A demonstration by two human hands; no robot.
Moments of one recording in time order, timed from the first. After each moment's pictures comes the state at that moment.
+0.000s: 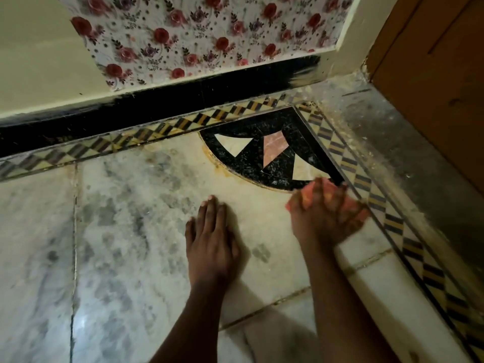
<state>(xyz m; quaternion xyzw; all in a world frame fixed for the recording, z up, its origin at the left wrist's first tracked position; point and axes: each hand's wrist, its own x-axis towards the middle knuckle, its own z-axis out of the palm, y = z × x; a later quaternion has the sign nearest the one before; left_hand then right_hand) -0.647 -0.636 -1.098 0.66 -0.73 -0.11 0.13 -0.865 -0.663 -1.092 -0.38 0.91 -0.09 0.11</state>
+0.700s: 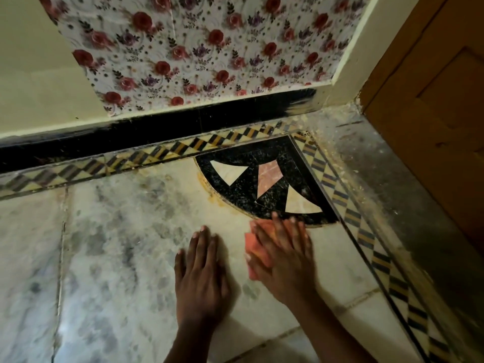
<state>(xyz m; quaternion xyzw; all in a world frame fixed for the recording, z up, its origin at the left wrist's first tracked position) -0.647 -0.635 -1.100 0.66 -0.73 -0.08 0.17 -0.850 -0.644 -1.086 -0.68 0.73 -0.03 0.06</state>
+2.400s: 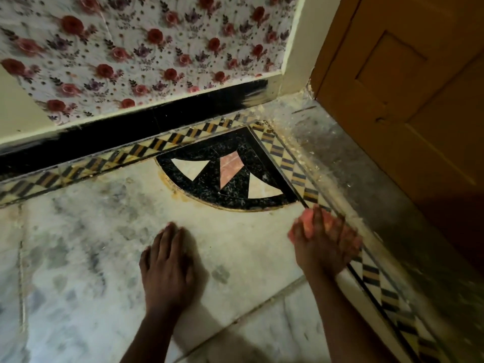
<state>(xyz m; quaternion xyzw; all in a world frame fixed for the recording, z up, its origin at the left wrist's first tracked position) -0.639 -0.646 -1.080 0.63 -0.75 -0.14 0.14 -0.953 -0.605 -1.085 -0.33 0.94 -0.06 0.09</state>
